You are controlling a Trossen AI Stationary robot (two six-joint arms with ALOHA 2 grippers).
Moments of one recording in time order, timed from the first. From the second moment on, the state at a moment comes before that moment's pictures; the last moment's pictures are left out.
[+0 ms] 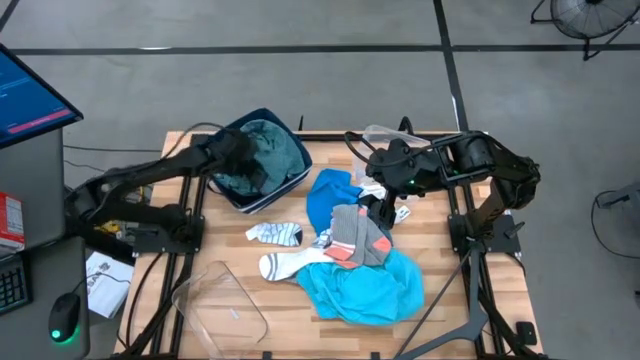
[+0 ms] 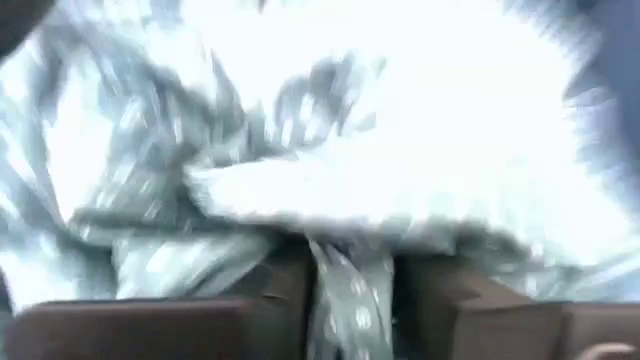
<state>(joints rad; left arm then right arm) 0.62 1.16 0.73 -0.44 -0.09 -0.19 0.19 1.71 2.34 -1.51 0.33 0.41</state>
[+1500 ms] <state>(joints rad) 0.84 1.08 0.67 -0.59 -0.33 -0.52 0.23 1.71 2.34 -1.51 0.37 0.42</state>
